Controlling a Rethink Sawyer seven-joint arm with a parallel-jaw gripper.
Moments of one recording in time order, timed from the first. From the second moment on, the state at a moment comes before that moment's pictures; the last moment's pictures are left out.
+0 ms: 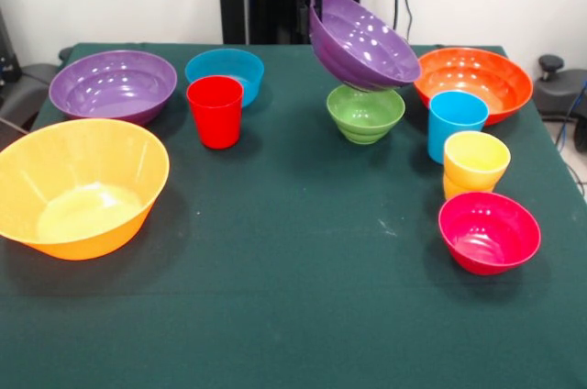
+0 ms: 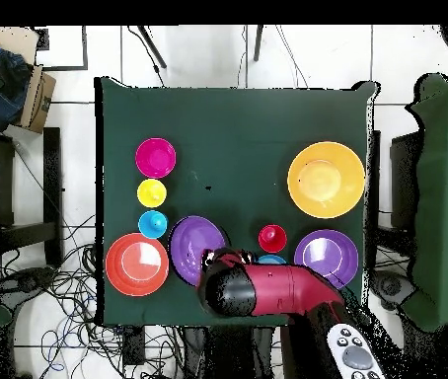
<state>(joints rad) -0.50 -0.89 0.24 2.14 -0.33 0.30 1.81</state>
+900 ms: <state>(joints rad) -0.50 -0.90 0.26 2.09 -0.33 0.37 1.81</state>
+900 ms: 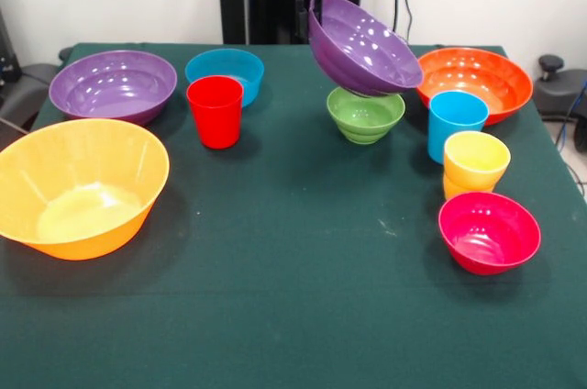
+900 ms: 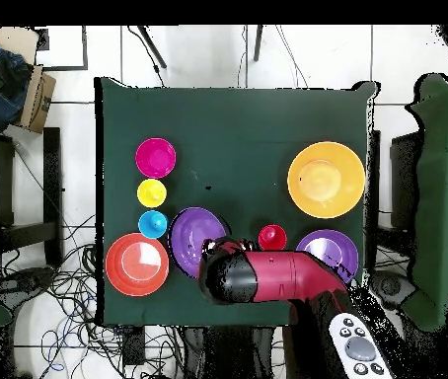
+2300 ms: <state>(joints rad) -0.49 -0.91 0.25 2.04 -0.33 0.44 1.81</state>
